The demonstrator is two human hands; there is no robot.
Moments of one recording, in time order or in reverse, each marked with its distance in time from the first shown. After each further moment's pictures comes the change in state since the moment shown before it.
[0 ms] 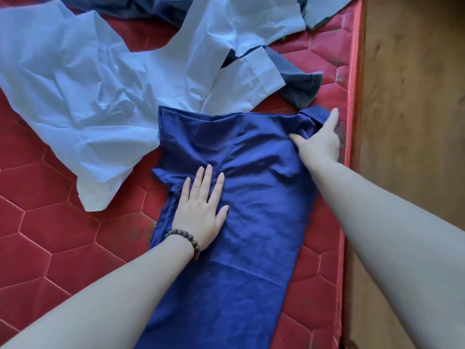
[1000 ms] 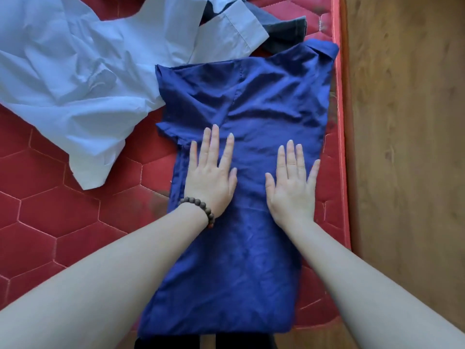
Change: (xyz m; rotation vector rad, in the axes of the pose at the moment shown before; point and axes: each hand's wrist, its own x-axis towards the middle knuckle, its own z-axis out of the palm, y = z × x) left_hand -0.005 0.023 -0.008 -0.046 0.124 0.078; right_hand -0.170 0.109 0.056 -0.571 0.161 -0.524
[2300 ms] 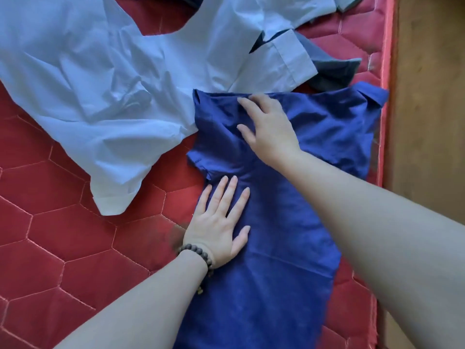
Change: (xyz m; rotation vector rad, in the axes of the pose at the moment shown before) left_hand -0.024 -0.043 0.010 -0.019 -0.062 0.077; right_hand 0.194 -0.104 -0.035 0.346 -0.100 -0.387
